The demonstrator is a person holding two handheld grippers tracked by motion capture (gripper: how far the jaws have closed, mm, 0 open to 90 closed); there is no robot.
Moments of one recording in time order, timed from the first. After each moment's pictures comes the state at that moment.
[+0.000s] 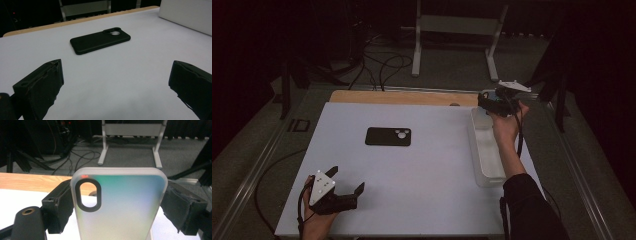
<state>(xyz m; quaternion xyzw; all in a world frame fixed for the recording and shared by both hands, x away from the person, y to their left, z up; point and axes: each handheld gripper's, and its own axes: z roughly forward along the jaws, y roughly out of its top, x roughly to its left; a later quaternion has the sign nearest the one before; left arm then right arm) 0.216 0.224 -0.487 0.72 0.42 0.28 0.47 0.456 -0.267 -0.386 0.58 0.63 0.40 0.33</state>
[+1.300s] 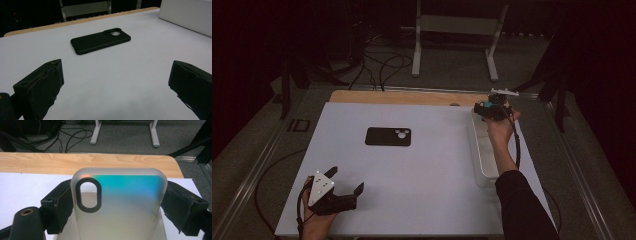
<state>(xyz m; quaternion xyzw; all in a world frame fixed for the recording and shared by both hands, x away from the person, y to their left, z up) 0.215 0.225 -0.488 0.72 0.42 0.28 0.47 0.487 -0.272 -0.439 0.61 0.65 0.33 0.30</state>
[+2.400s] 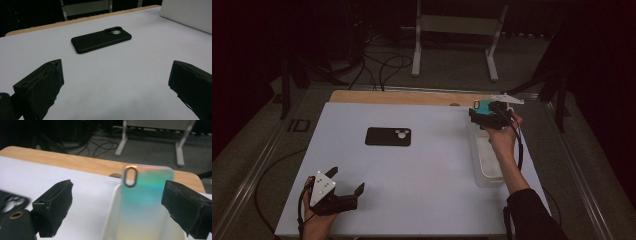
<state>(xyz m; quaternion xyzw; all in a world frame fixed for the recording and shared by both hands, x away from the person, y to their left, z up) 0.215 0.223 -0.488 0.72 0.42 0.29 0.47 0.427 -0.254 -0.409 0.52 0.69 0.41 0.28</state>
